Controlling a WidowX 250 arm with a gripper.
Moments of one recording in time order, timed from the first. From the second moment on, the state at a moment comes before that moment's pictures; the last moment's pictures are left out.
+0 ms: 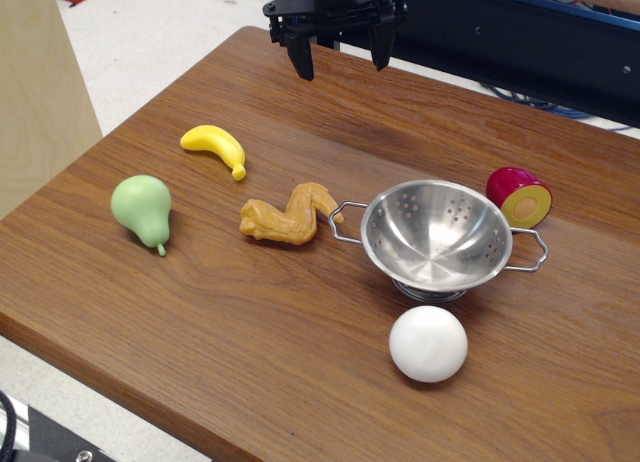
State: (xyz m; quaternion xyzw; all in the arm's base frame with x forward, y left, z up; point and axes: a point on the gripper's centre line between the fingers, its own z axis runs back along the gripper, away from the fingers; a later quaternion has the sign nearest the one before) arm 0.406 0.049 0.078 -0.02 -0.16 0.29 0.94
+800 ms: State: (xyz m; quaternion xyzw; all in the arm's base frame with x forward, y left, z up) arm 0.362 0.104 0.064 -0.02 -0.07 0.40 0.92
